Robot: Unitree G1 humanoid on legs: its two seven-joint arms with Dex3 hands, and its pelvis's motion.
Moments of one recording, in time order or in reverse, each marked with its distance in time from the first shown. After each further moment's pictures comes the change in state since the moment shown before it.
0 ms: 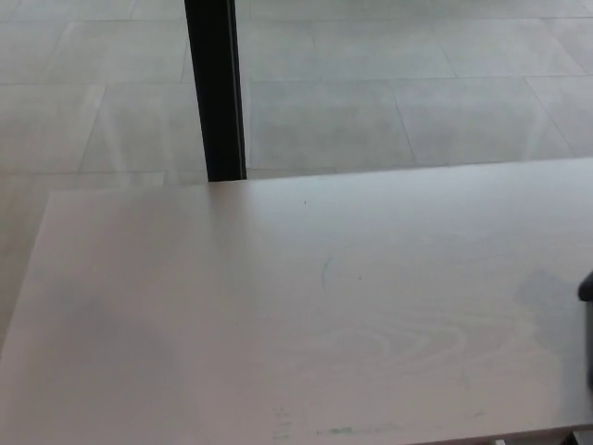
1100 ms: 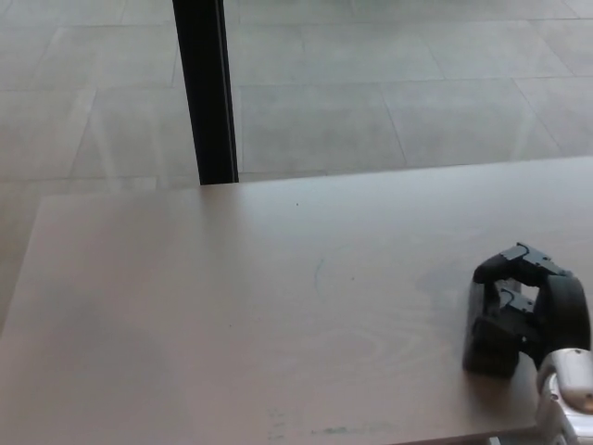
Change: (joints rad) left_arm -0.026 0.003 -0.018 0.006 -0.009 -0.012 0.004; right_arm 0.011 0.411 0.062 -0.176 0.082 0.022 -0.085
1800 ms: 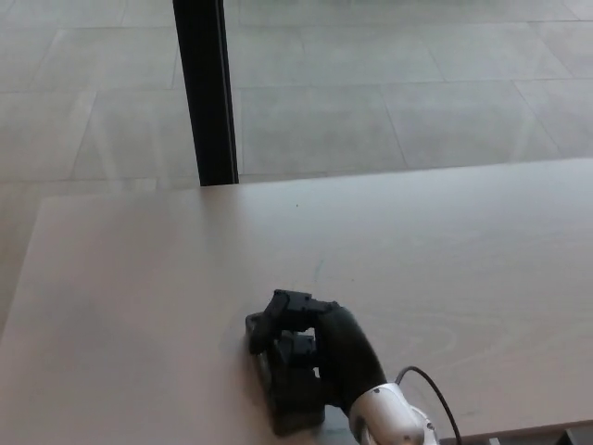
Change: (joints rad) left_arm -0.017 -0.002 -0.031 -0.036 0.003 0.000 0.004; right_arm 0.084 0.204 0.461 -0.081 -0.079 -0.014 0.044
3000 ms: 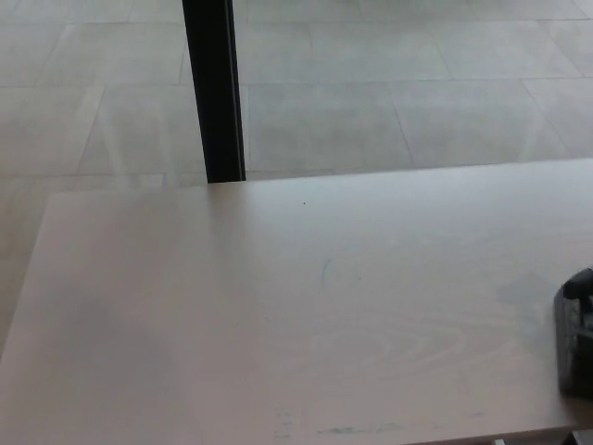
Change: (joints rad) left_arm 0.033 -0.004 0.048 0.017 -0.027 0.003 -0.001; right_arm -0.029 -0.513 -0.564 0.098 0.124 0.079 0.080
